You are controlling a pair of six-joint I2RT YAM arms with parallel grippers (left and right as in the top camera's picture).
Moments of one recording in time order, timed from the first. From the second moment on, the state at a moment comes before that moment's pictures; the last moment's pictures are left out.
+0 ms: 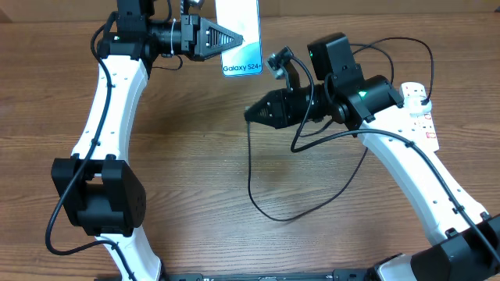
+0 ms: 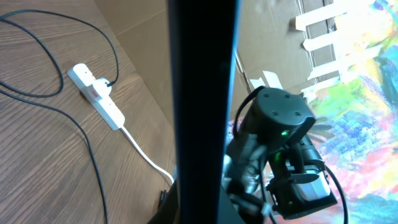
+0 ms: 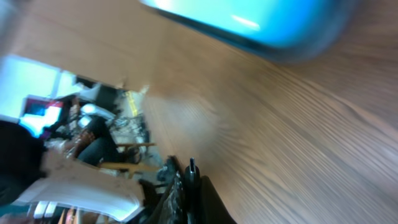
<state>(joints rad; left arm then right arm) -0.07 1.98 1.85 -0.47 1.54 -0.52 0.42 1.62 1.52 -0.79 -0.88 0.28</state>
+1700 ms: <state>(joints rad) -0.06 1.98 1.85 -0.51 1.39 -0.52 0.65 1.76 0.99 -0.76 -0.01 0.51</state>
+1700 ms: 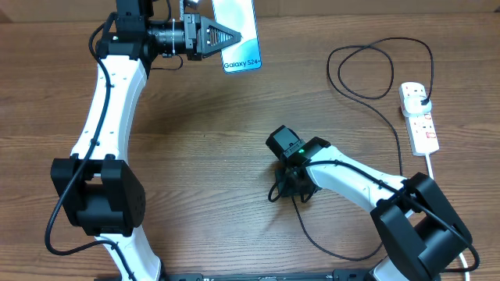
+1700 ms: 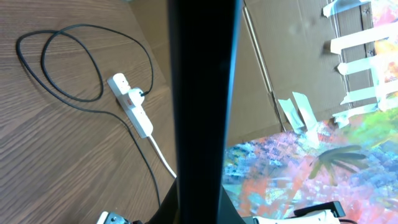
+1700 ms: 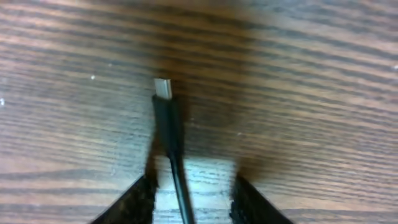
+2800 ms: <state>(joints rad) -0.06 1.98 1.85 -0.53 1.37 -0.52 0.66 1.79 1.01 -0.70 0.01 0.51</state>
